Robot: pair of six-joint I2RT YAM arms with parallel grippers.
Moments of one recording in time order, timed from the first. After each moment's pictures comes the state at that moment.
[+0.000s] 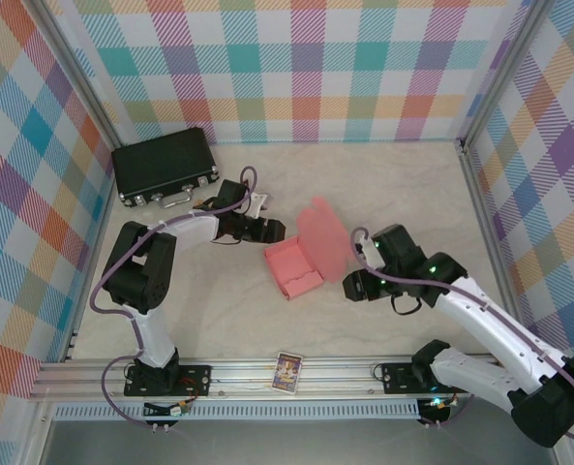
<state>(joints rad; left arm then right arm) -0.37 1.86 1.14 -0.24 0.58 -0.23 0.62 0.96 0.80 -0.88 -0.24 0.36</state>
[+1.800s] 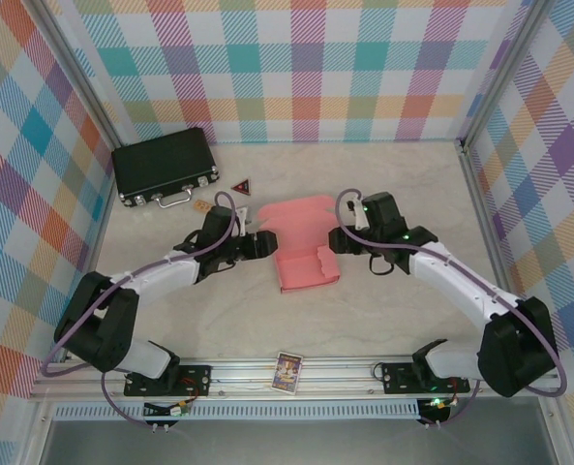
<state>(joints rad) -0.46 1.44 0.74 0.01 0.30 -0.57 0.47 1.27 0.89 -0.46 -0.16 0.33</state>
